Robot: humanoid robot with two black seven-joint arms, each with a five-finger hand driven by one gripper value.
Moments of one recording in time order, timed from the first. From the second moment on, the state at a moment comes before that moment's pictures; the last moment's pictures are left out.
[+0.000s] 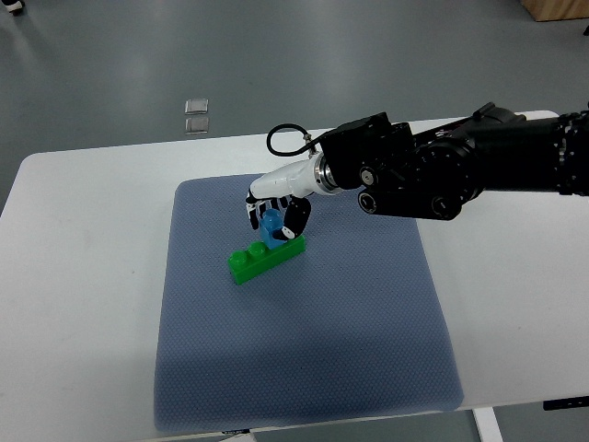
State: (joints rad) left arm 0.04 0.00 -0.09 -0.16 0.07 0.02 0.15; right arm 1.58 -0.03 -0.56 0.98 -0.83 0.10 0.11
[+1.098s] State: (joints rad) left arm 0.04 0.00 -0.09 -0.16 0.07 0.02 0.15; right arm 1.51 -0.03 -0.59 0.97 -0.84 -0.04 0.13
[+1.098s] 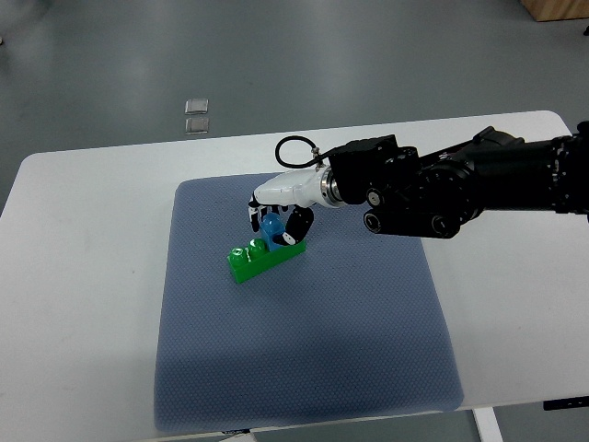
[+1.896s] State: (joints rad) left arm 0.04 0.00 -0.09 -0.16 0.07 0.02 0.15; right arm 1.50 -0.05 -0.54 0.97 -0.82 -0.02 0.13
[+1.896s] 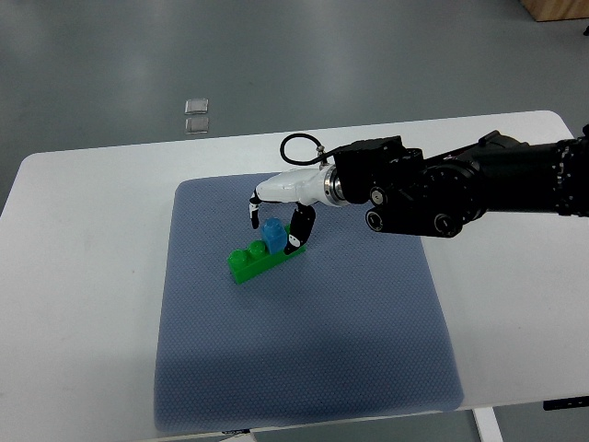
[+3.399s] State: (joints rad) left arm 0.04 0.00 -0.09 -0.16 0.07 0.02 0.15; right arm 0.78 0.00 1.10 0.49 -0.20 0.15 0.25
